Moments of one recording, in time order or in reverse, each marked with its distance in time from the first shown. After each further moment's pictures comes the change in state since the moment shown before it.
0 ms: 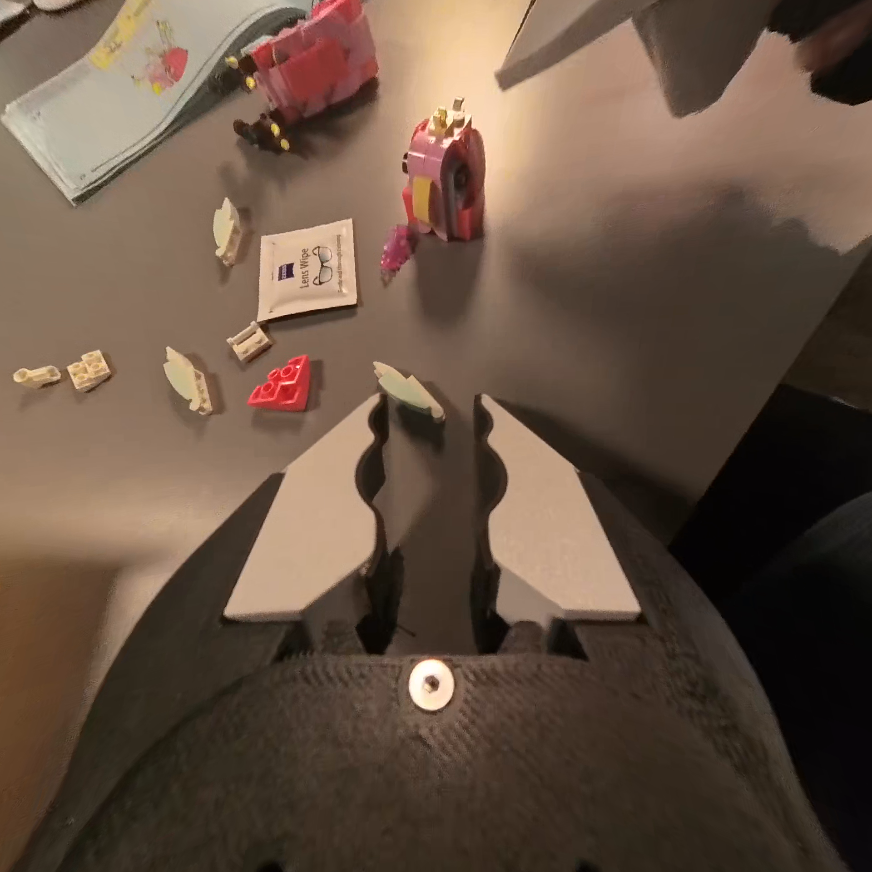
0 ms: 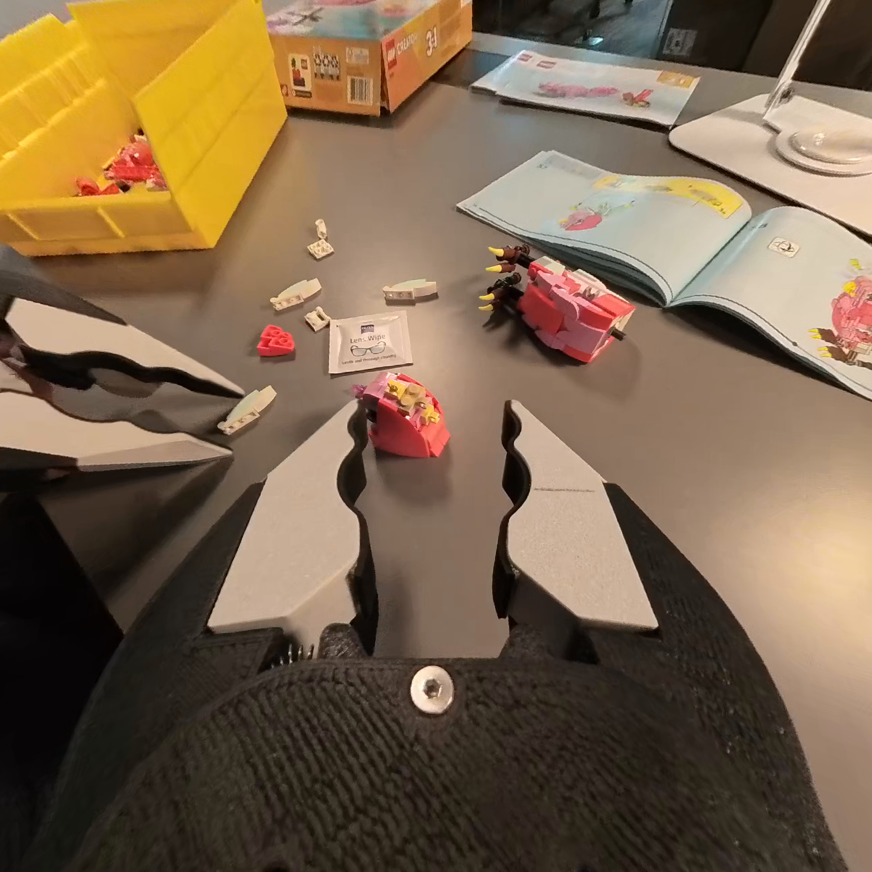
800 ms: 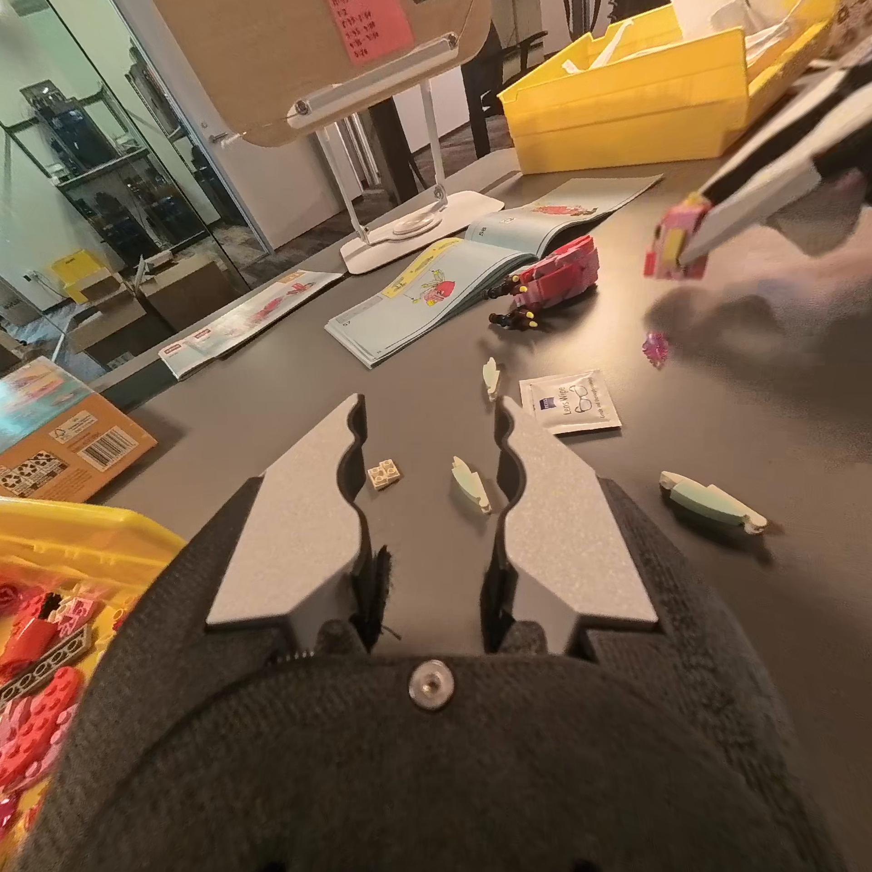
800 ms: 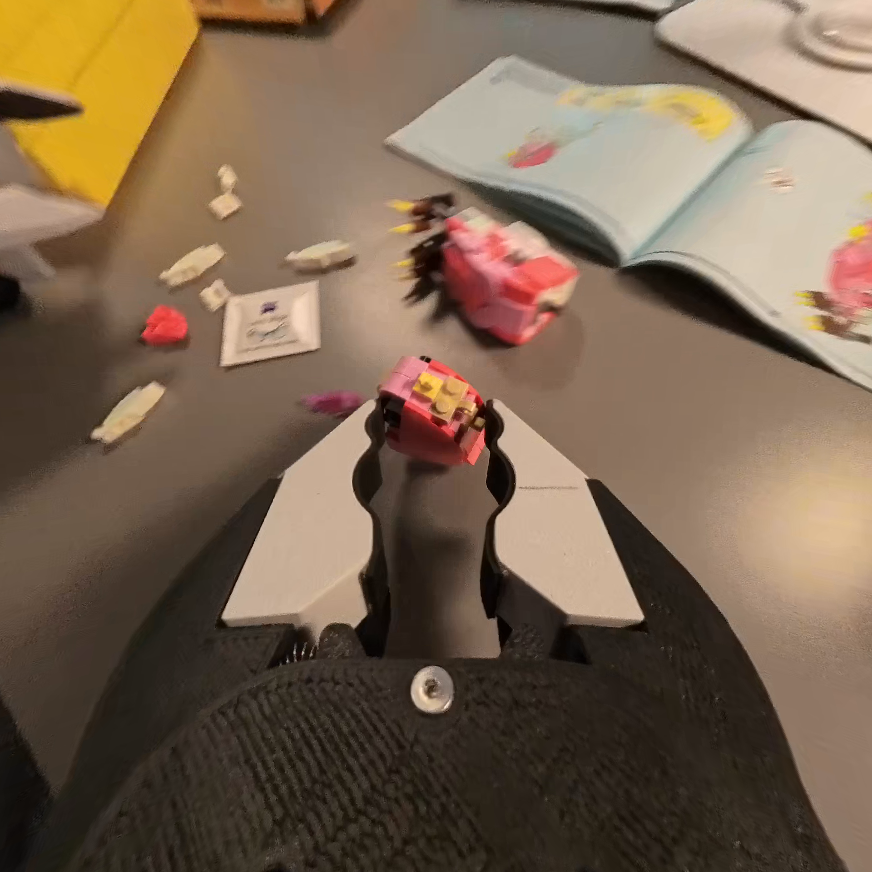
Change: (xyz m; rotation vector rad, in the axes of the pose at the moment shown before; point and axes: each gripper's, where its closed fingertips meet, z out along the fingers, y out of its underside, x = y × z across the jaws) left arm -0.123 -0.047 -0.023 0.429 -0.244 0.077; right arm 0.054 0.014 0.030 -0.129 -0.006 0.049
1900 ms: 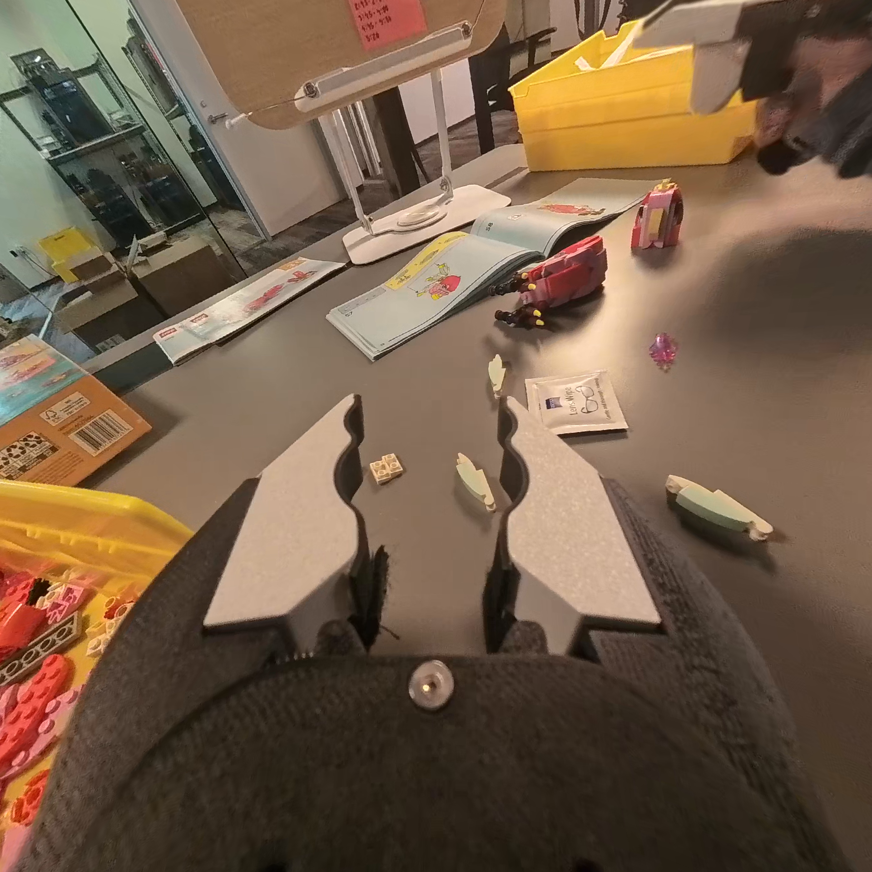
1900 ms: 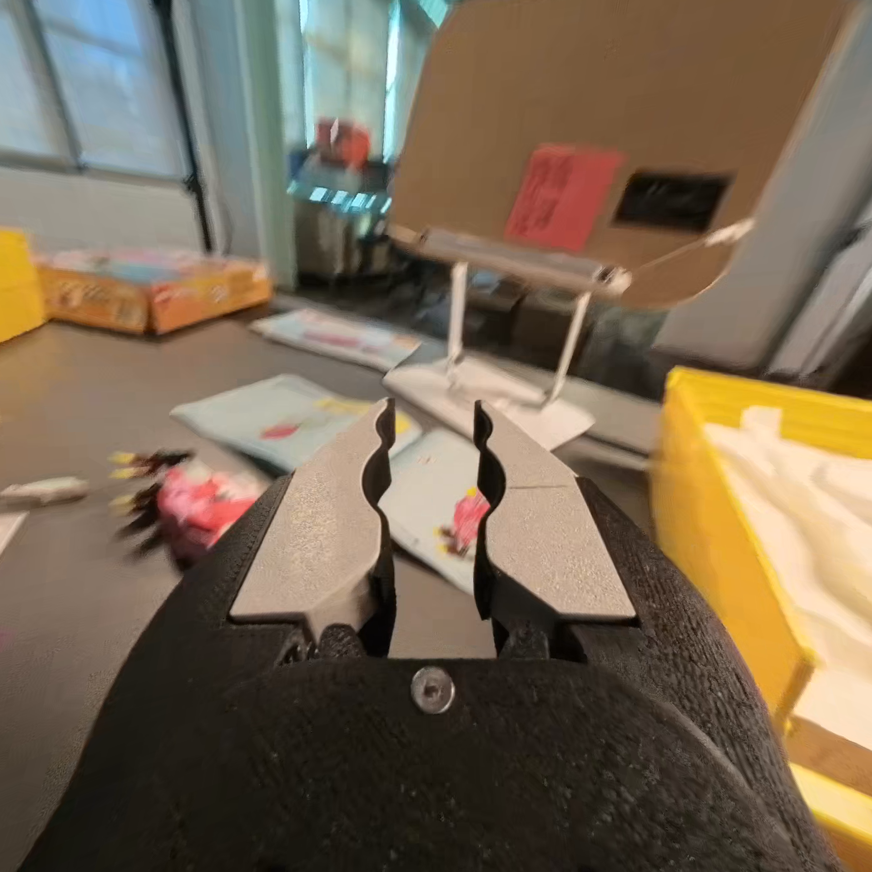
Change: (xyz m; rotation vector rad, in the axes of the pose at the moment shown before) left arm -0.004 0.003 0.002 -0.012 -0.003 -0.041; right arm 0.133 -0.112 -0.050 0.629 0.309 -0.191
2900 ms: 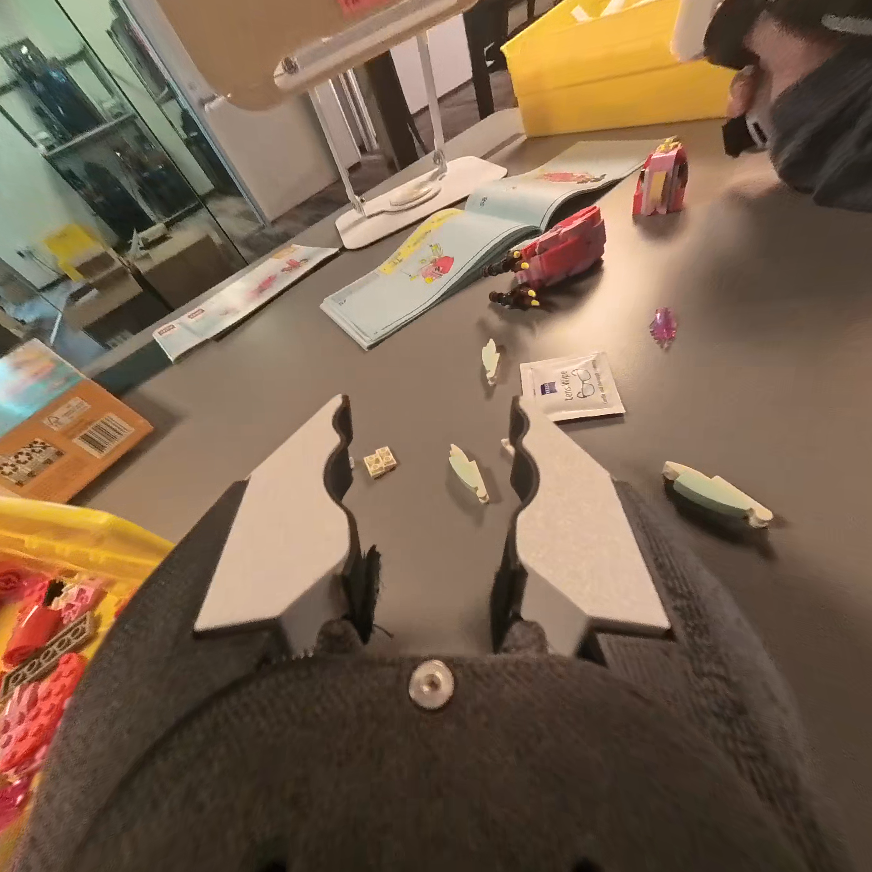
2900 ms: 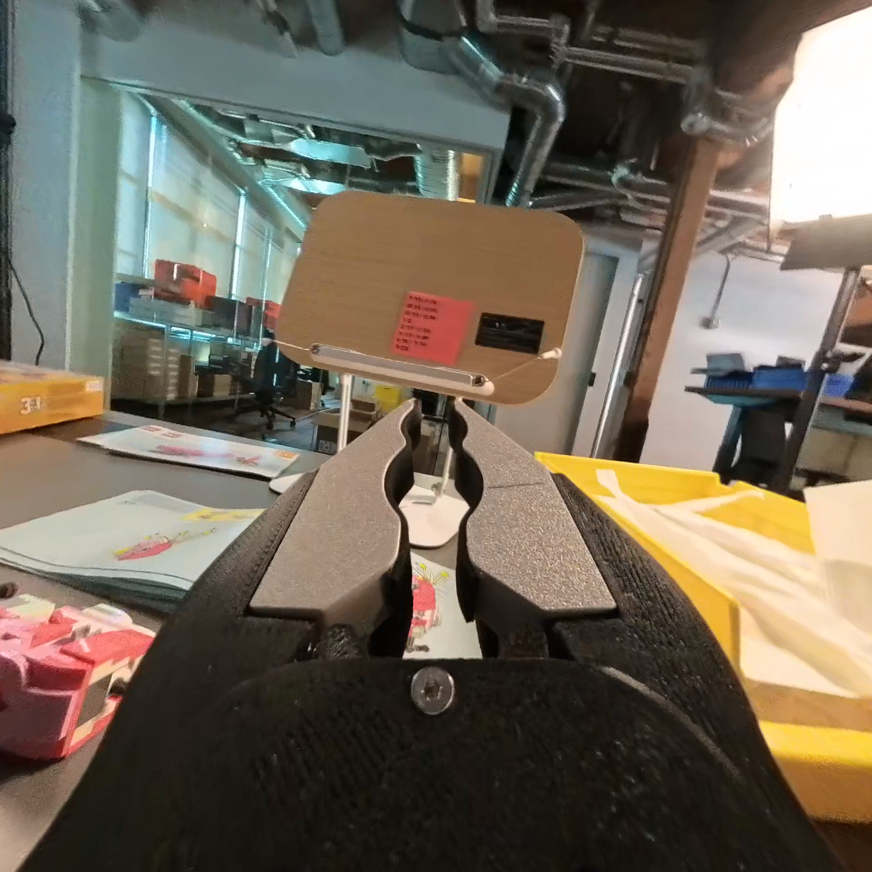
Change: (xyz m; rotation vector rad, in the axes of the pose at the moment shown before) left arm 0.007 0.004 0.003 -0.050 -0.004 0.052; right arm 0.009 -0.024 -0.010 0.310 0.358 -0.140
